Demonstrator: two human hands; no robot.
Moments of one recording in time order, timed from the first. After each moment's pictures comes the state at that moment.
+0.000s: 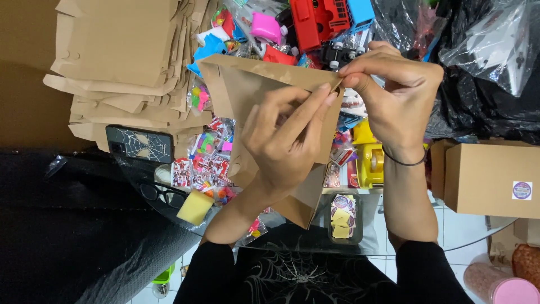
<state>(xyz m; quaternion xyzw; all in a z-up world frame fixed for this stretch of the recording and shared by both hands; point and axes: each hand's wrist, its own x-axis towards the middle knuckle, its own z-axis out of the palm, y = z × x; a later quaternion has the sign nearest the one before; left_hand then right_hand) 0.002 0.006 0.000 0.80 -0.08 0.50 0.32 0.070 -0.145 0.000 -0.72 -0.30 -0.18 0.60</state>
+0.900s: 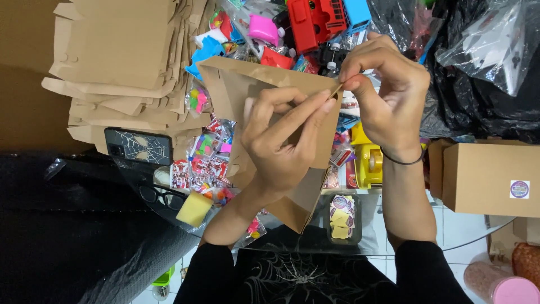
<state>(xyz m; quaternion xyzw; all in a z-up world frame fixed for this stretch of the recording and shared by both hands) 0.001 0.008 0.008 0.78 -0.10 0.46 0.41 0.071 -0.142 0.007 -0.72 -0.35 -0.18 0.58</state>
